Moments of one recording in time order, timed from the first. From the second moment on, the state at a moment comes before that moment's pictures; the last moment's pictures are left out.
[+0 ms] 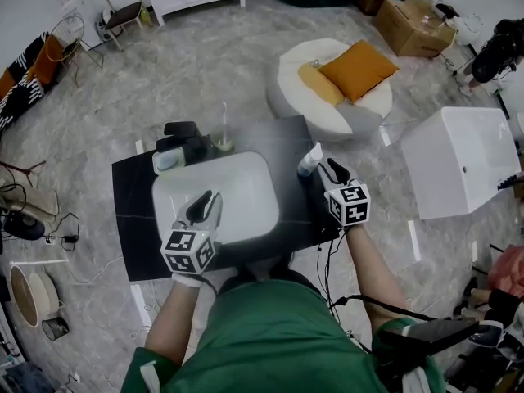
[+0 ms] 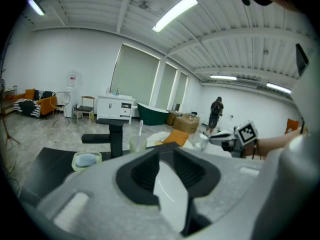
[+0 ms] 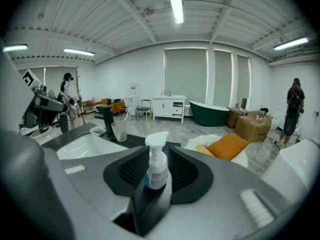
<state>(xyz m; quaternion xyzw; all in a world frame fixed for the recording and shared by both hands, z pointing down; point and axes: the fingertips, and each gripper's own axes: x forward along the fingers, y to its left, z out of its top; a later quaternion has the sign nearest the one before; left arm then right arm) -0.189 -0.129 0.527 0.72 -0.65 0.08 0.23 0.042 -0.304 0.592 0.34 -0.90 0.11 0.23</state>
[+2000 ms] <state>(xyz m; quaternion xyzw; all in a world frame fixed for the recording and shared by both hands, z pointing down) -0.212 -0.171 0.307 0.74 -0.67 0.02 -0.02 0.019 -0.225 0.266 0.37 -0.92 -0.08 -0.07</state>
